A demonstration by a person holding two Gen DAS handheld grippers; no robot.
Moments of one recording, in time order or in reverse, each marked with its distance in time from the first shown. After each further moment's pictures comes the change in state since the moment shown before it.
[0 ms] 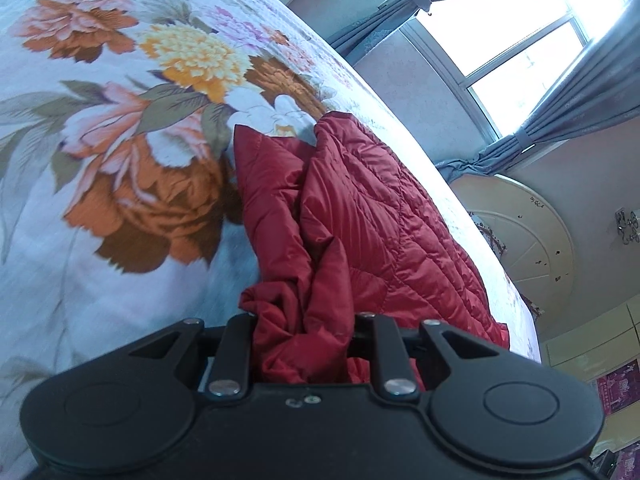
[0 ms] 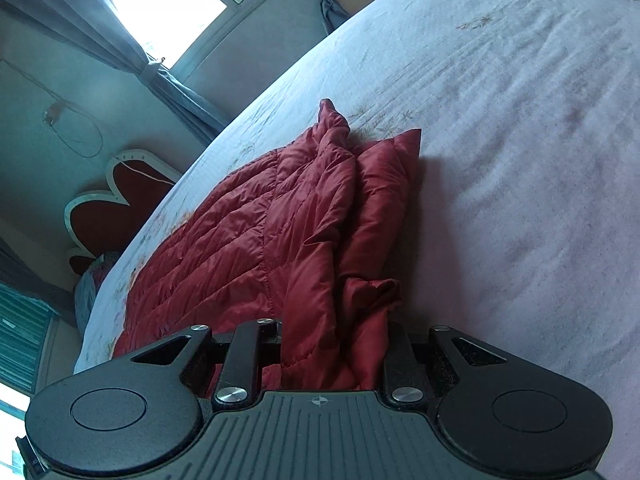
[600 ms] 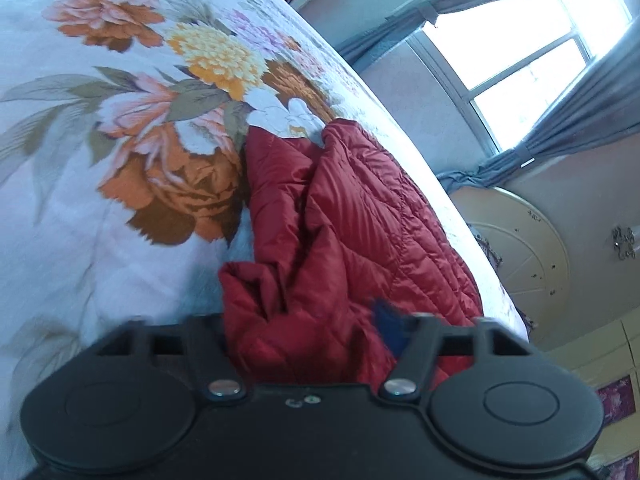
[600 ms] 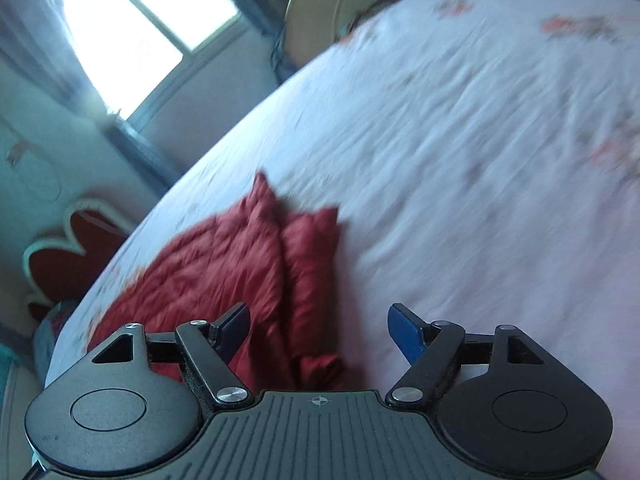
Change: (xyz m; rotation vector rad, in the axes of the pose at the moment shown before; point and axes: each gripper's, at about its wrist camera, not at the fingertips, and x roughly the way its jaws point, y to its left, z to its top) left arm -0.020 0.006 -0.015 -0.051 -0.034 -0.010; right arm -0.047 -0.020 0.014 0.028 -0.198 -0.153
